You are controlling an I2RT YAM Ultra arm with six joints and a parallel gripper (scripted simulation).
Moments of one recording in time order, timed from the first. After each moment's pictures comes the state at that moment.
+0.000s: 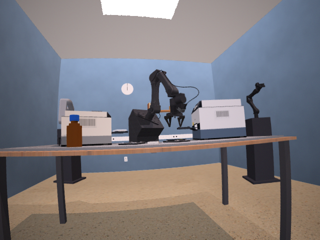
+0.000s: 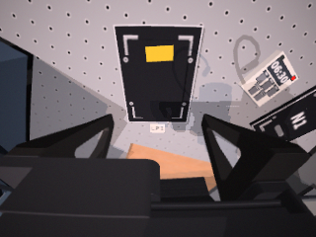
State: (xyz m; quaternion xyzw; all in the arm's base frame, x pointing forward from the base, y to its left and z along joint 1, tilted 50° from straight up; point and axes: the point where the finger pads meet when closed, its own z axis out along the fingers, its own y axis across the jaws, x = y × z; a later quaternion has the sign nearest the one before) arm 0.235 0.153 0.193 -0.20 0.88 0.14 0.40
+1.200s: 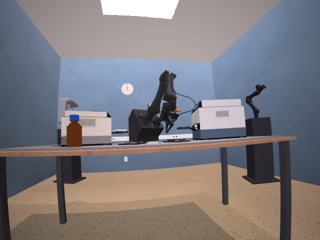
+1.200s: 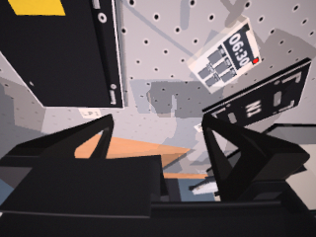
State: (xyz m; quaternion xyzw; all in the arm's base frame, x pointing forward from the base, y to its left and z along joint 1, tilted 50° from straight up) arm 0.290 0.072 0.142 -0.24 0.92 0.04 0.30
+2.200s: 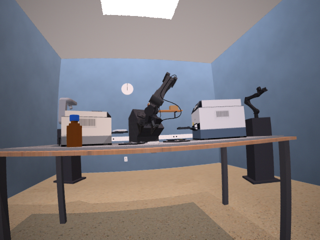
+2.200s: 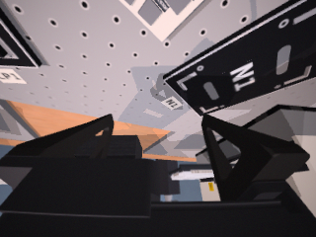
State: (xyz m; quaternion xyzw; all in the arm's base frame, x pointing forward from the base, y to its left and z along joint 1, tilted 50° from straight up) arm 0.300 -0.019 0.083 -0.26 0.94 0.05 0.21
